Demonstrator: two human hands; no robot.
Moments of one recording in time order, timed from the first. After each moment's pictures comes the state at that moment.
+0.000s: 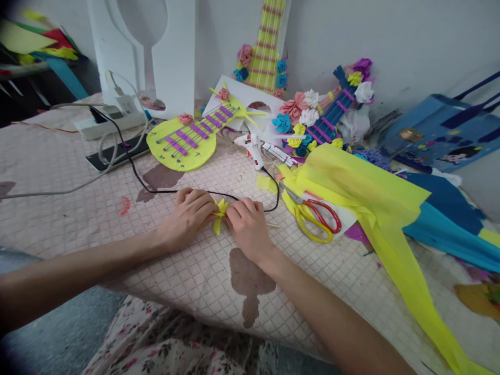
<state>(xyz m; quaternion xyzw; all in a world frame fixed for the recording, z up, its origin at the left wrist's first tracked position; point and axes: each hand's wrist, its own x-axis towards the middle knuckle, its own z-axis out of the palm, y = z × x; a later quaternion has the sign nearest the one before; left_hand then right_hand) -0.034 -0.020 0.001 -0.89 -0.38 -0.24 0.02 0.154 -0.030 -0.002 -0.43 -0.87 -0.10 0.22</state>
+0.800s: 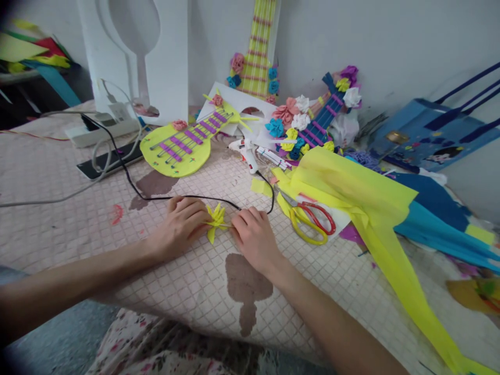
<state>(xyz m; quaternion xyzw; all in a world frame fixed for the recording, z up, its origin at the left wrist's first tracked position) -0.042 -0.022 -0.003 -0.89 -0.37 -0.28 -0.02 0.174 -0.041 0.005 -0.45 -0.87 -0.04 0.19</state>
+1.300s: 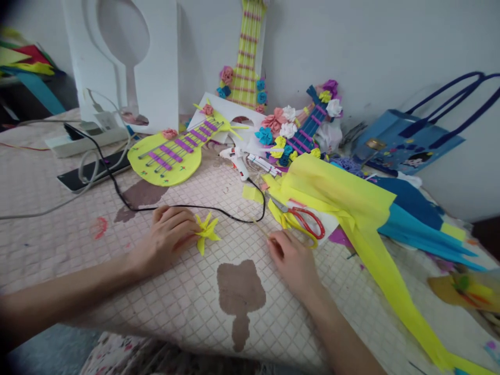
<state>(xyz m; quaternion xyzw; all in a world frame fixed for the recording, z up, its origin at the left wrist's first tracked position) -0.049 -0.021 0.000 -0.89 -0.36 -0.29 -0.05 0.256 -0.072 -0.002 -0.58 -0.78 -0.01 0.23</state>
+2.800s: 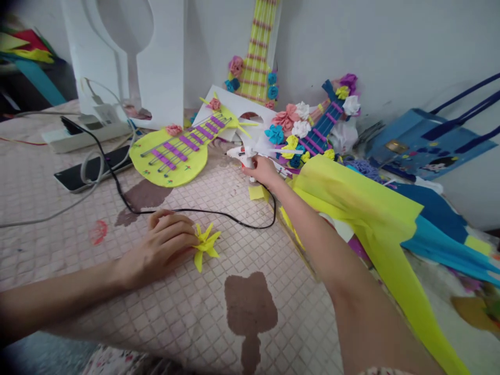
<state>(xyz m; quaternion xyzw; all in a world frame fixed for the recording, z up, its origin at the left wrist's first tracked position) -0.068 -0.018 0.001 -0.90 -0.31 -0.30 -0.07 0.200 0.168 0.020 -0.61 -0.76 0.12 0.20</state>
